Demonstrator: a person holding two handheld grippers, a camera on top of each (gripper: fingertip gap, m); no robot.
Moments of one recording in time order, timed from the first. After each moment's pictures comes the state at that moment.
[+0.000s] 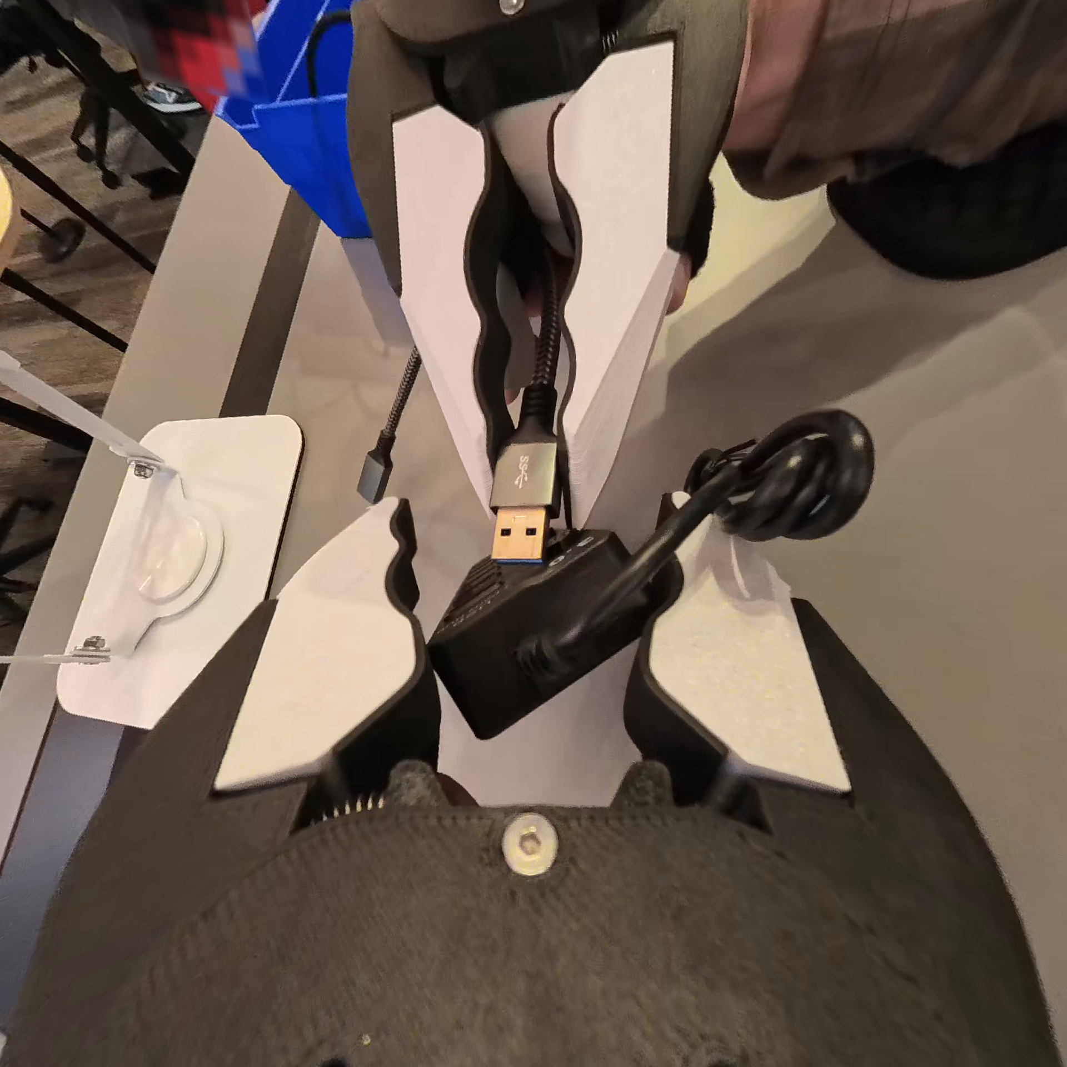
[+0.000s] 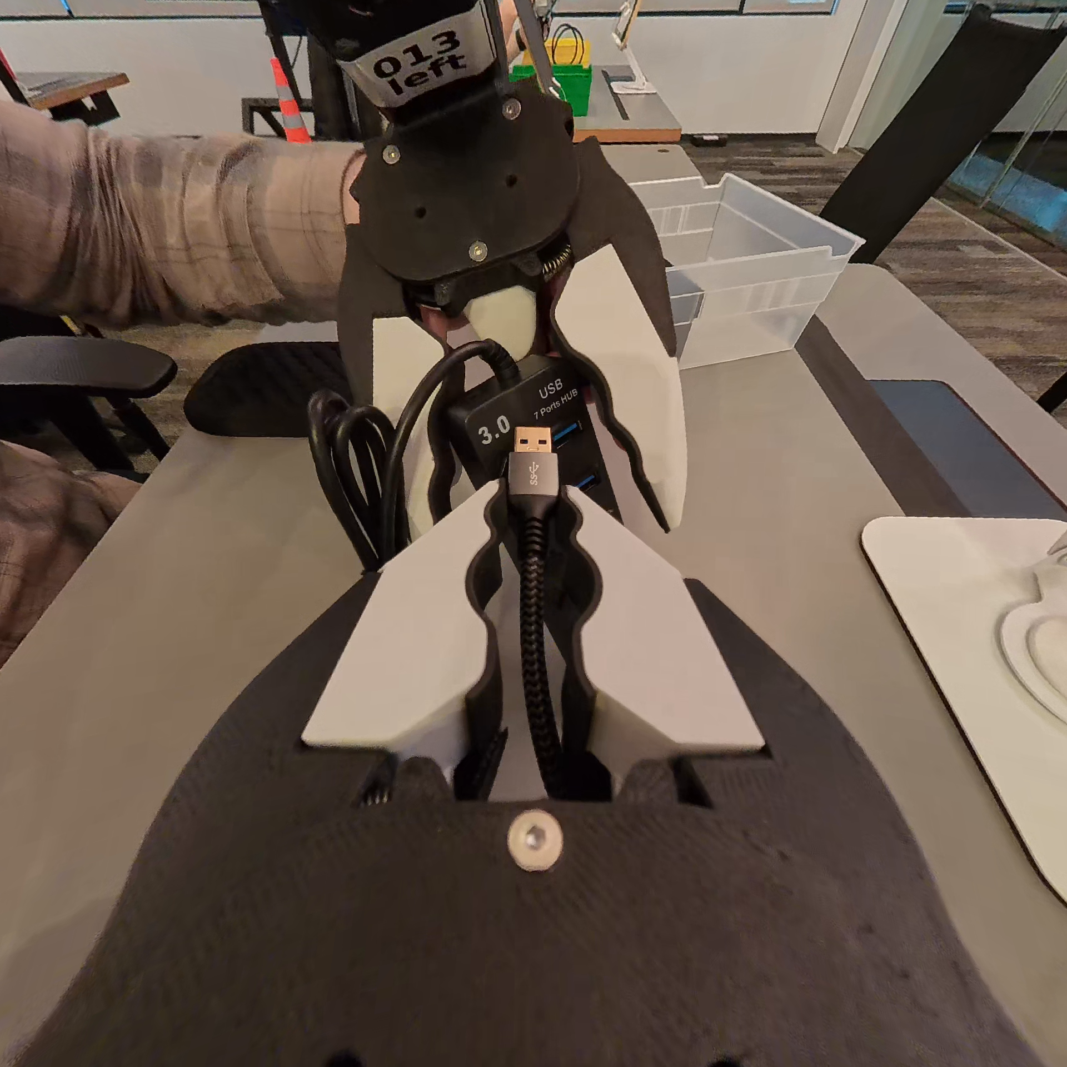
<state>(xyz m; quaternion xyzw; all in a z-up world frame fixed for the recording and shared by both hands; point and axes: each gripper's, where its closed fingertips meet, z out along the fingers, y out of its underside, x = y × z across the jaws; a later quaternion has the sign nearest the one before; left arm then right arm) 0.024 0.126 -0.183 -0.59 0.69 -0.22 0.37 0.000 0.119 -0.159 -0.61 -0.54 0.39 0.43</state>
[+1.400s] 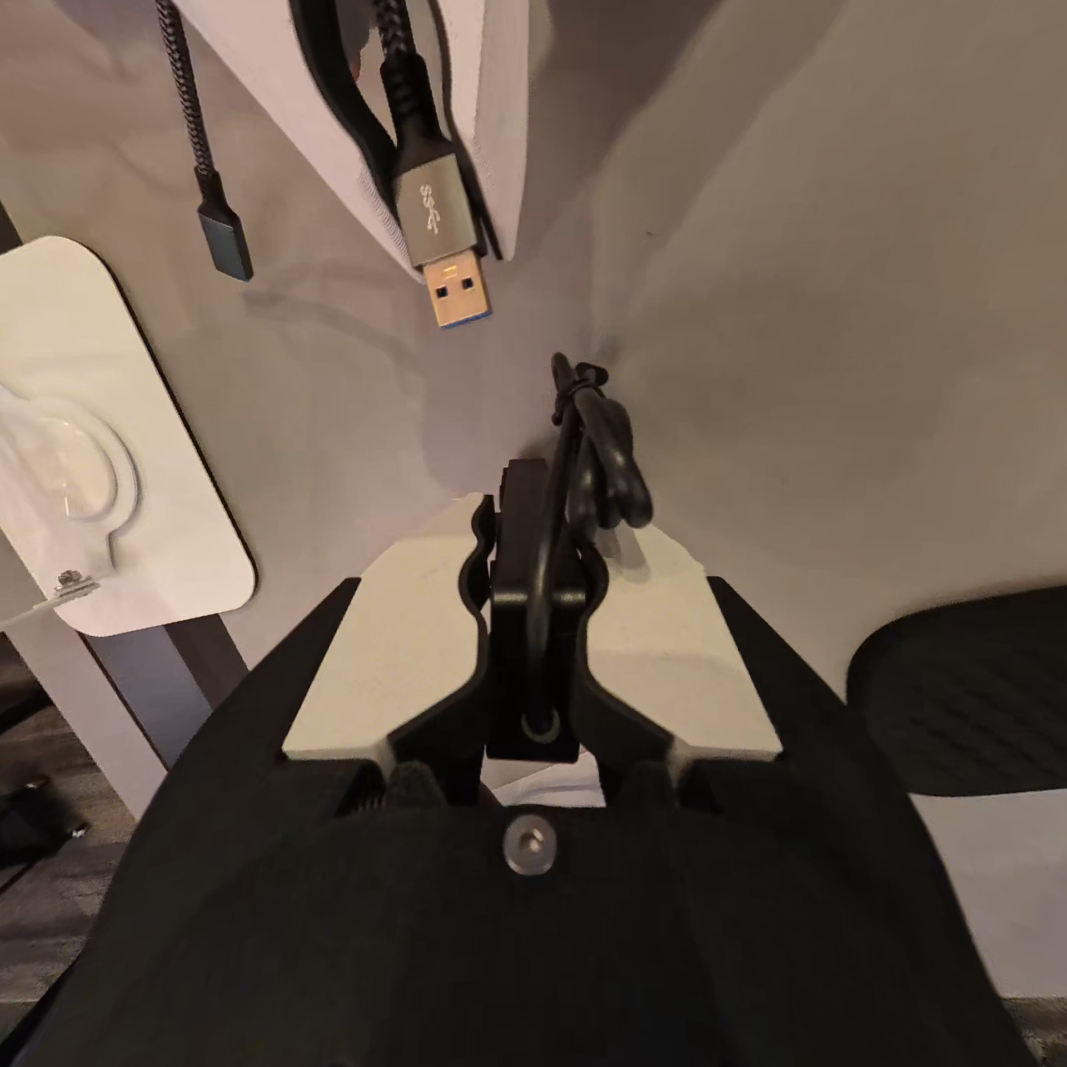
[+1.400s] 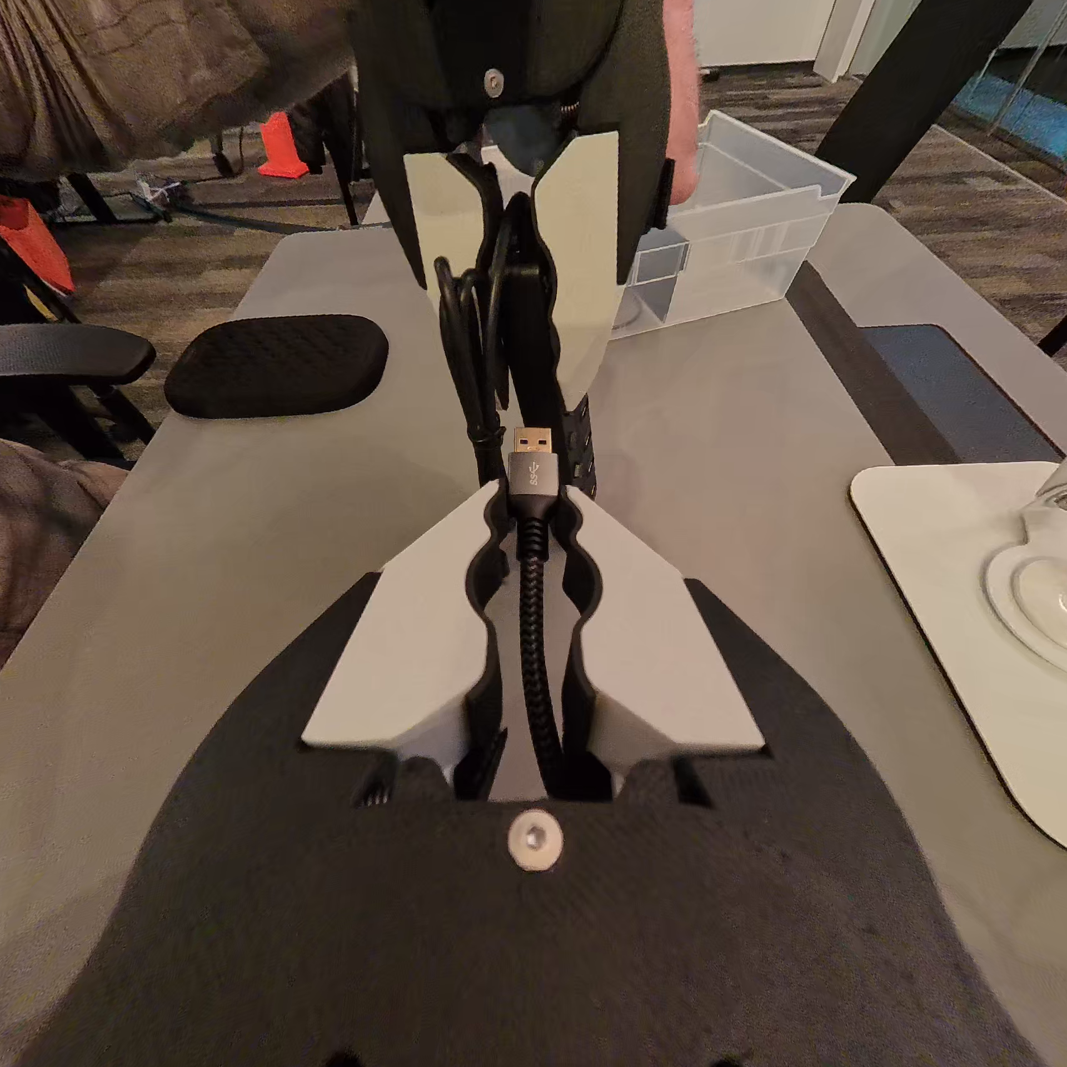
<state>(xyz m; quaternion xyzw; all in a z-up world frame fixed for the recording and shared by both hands) -0.046 0.138 -0.188 -0.54 0.83 -0.07 0.12 0.011 0.127 -0.166 -0.64 -0.53 0.37 0.41</state>
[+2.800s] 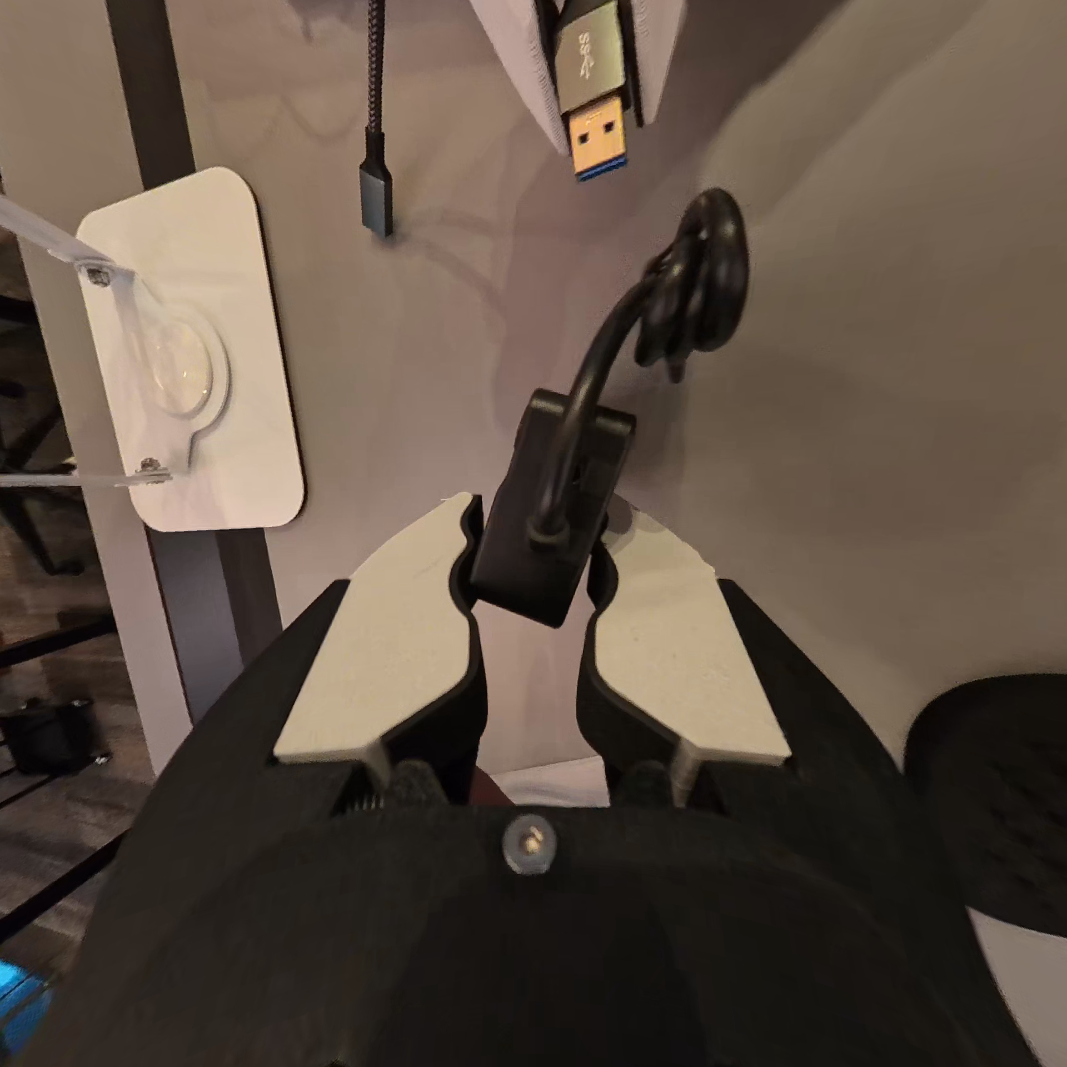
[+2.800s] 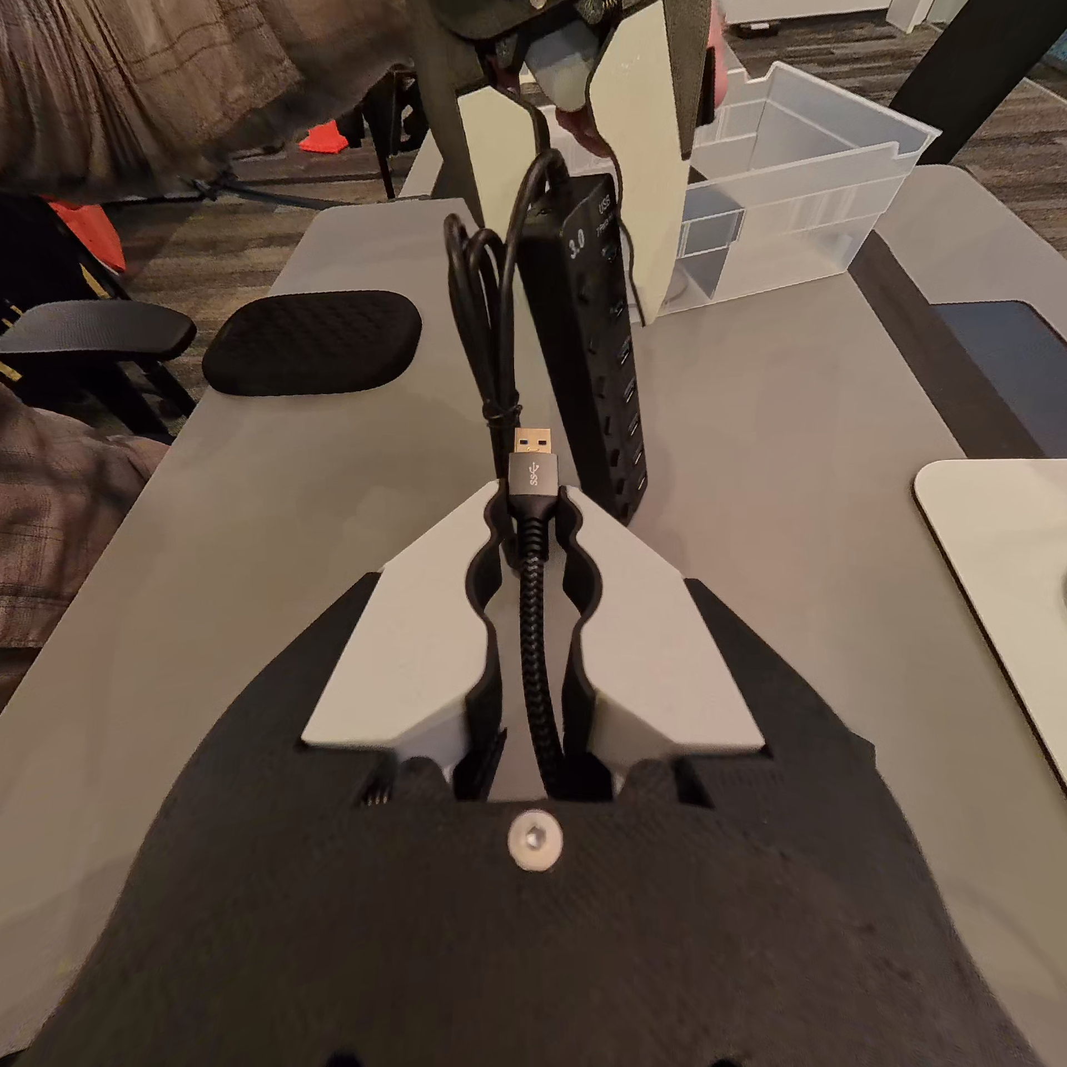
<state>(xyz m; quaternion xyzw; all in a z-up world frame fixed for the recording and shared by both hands) -0.076 0.158 -0.186 -0.58 0.78 -0.06 0.23 0.005 0.115 -0.176 -0.63 -0.55 0.39 0.38</state>
